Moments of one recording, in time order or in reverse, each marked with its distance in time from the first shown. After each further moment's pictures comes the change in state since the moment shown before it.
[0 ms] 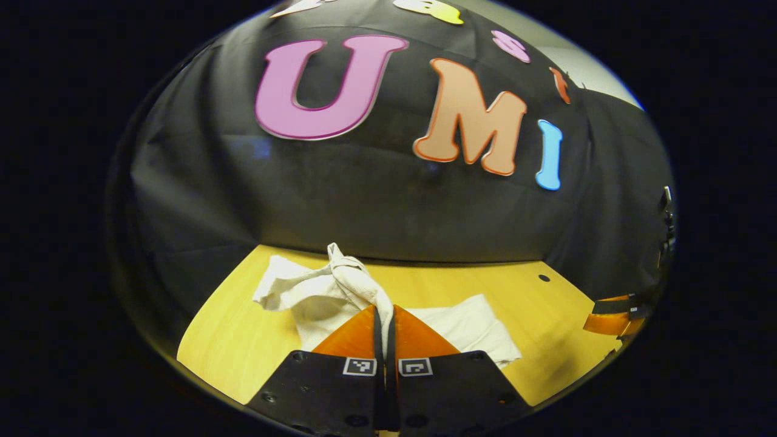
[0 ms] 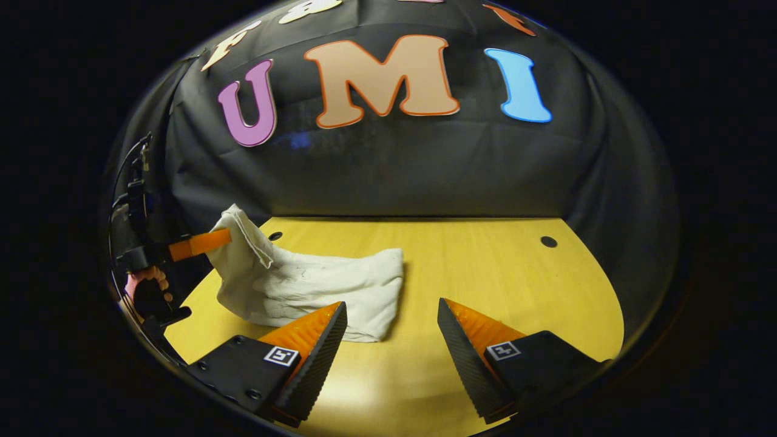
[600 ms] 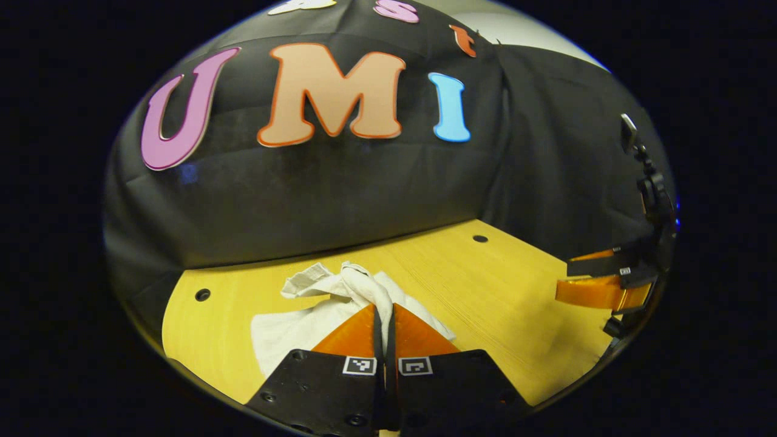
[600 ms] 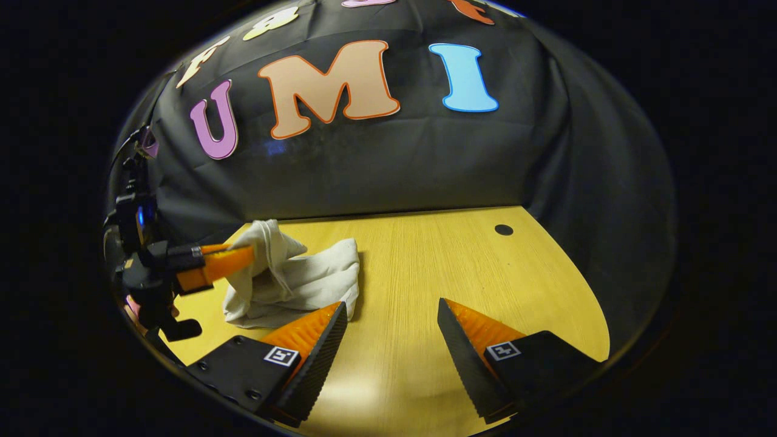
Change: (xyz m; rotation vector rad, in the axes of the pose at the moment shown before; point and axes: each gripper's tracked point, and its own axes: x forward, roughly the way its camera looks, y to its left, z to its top) left arm 0.017 -0.173 -0.065 0.234 0.141 -0.239; right arm -0.028 -0.087 -0.009 0.057 0.004 -0.069
